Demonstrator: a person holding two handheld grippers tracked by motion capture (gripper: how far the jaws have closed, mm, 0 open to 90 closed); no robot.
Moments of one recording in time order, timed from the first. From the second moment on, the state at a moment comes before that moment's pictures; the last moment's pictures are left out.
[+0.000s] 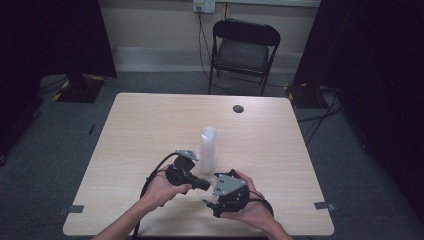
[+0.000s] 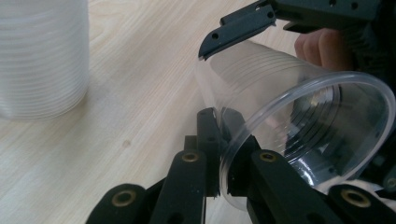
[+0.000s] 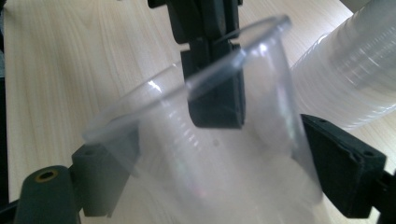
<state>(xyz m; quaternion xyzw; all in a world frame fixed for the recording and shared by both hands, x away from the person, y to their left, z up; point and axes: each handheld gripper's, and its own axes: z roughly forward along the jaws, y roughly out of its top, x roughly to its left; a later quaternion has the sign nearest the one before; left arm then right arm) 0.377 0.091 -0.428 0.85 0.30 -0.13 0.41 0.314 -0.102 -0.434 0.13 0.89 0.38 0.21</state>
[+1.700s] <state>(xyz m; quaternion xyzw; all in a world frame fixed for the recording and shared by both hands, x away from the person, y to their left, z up) 0.374 0.088 -0.426 0.84 0.31 -0.09 0.43 0.307 -0.100 -0.419 0.15 0.87 0.42 0.21</state>
